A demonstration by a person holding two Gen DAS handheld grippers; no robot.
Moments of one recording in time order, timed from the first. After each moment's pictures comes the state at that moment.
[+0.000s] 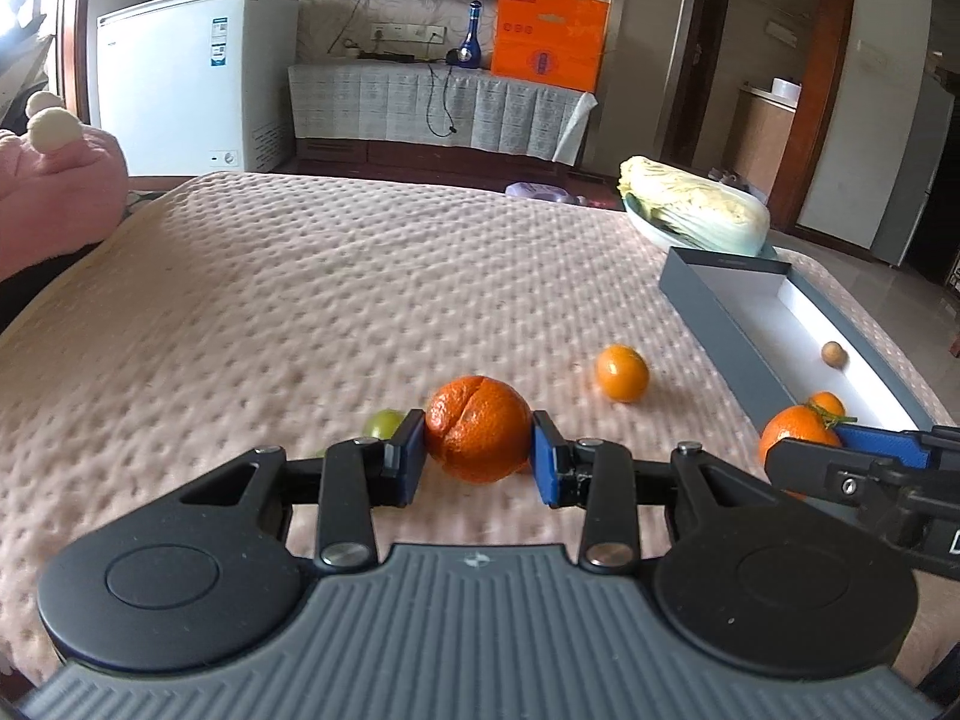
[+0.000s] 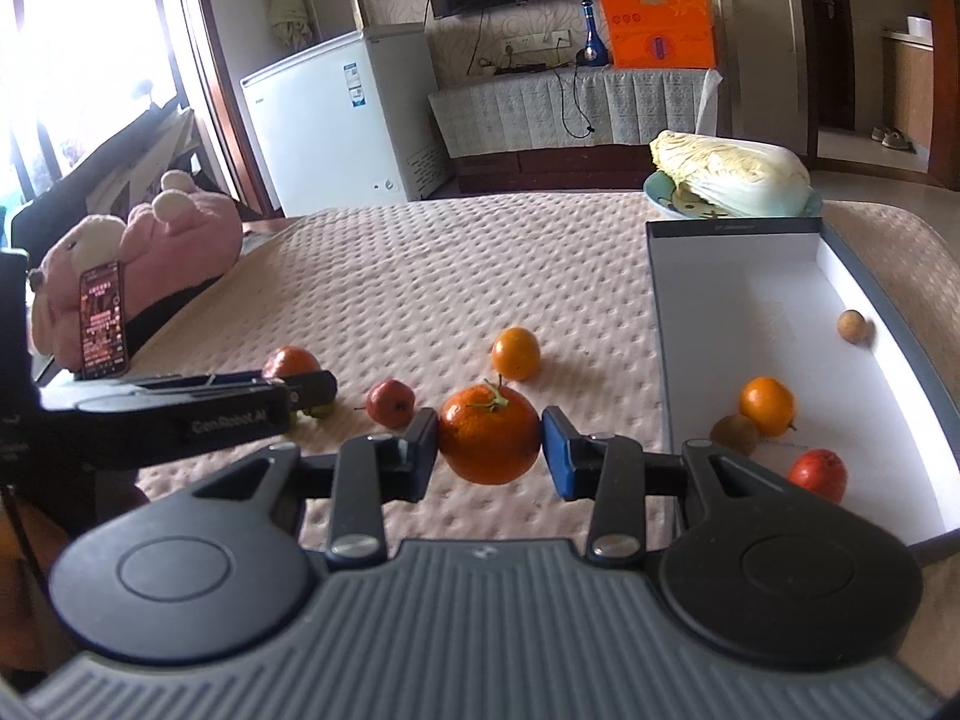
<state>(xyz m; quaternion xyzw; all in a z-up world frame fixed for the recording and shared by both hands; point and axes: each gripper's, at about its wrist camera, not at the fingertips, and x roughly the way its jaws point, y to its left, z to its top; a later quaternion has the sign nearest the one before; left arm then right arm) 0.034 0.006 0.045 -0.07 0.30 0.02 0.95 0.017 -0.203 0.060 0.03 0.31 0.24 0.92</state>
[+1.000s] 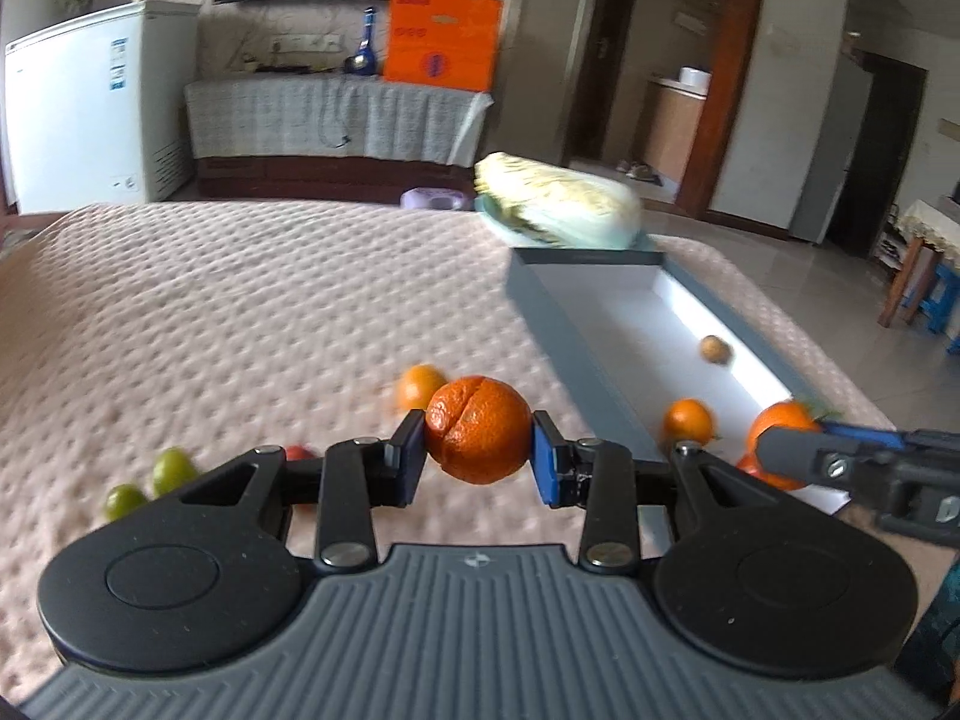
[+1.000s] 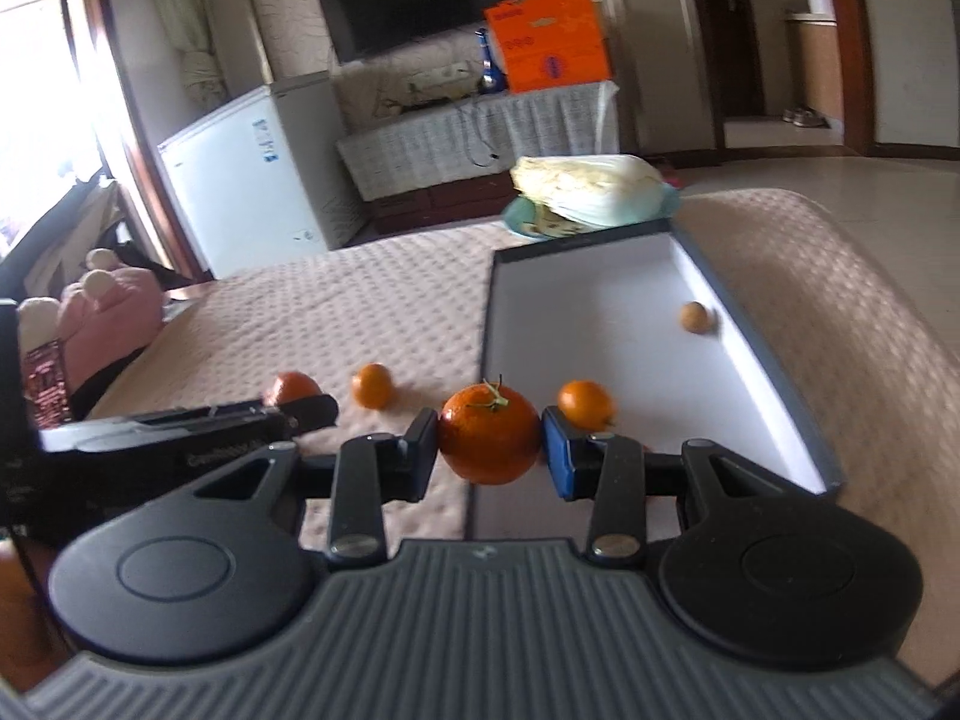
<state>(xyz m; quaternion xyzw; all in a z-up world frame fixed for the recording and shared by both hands) 0.061 -0.073 0.050 -0.05 0.29 -0.07 0.95 0.014 -0.278 0.065 0.08 0.30 0.15 0.94</state>
